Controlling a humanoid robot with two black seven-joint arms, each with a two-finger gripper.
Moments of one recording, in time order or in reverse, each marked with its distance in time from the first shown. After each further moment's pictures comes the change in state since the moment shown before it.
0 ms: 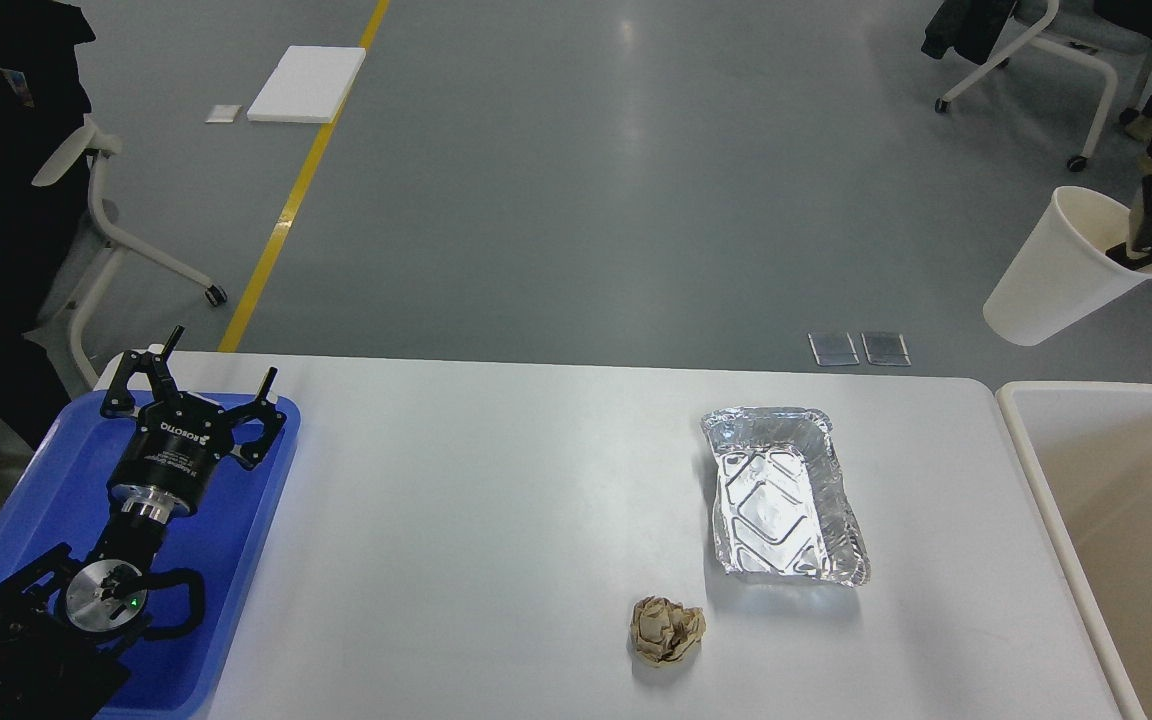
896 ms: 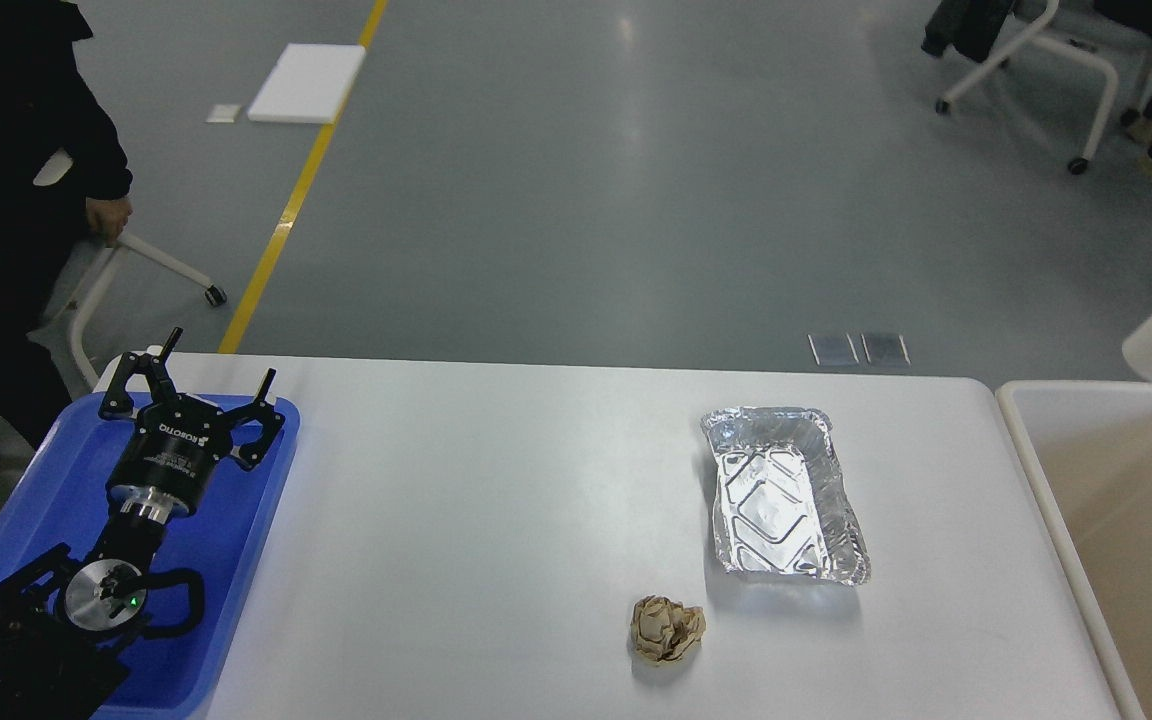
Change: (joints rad) left arm 0.000 0.001 0.000 0.000 0.000 0.000 0.000; right arm -0.346 -0.184 0.113 -0.285 -0.011 -0.053 -0.001
